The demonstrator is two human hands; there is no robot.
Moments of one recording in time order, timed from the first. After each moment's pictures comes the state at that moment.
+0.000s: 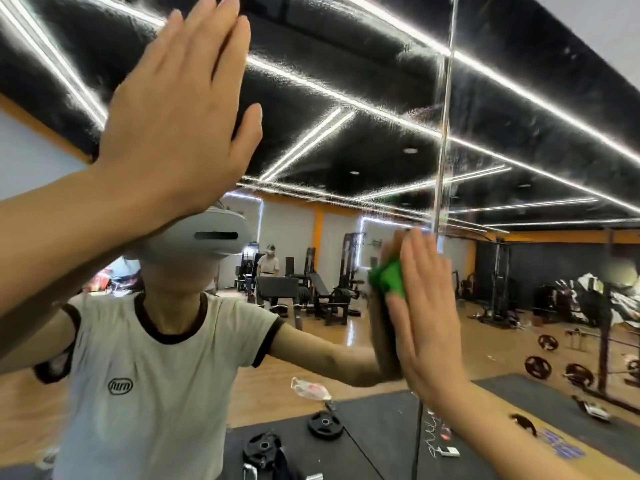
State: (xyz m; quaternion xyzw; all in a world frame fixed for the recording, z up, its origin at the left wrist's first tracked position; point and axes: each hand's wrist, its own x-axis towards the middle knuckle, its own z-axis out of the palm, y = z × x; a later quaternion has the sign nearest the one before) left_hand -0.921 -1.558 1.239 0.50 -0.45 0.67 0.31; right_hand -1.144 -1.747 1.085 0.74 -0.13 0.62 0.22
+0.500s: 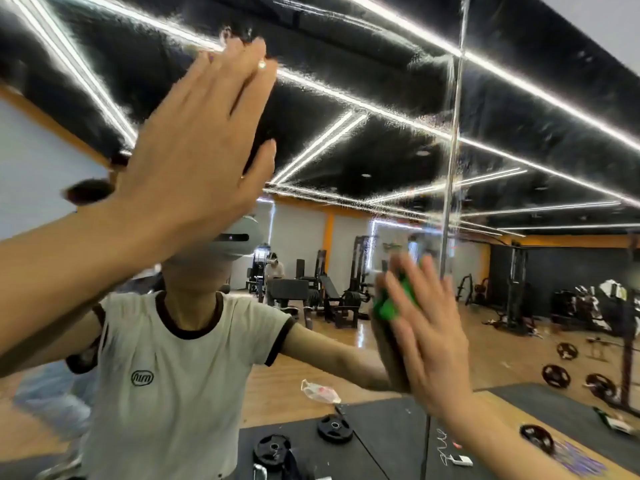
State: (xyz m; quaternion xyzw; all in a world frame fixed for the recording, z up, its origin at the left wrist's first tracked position) left_hand -0.933 -1.544 1.218 0.50 -0.50 0.63 0.31; right_hand -1.146 -1.753 1.067 0.75 -0.09 0.61 0.24
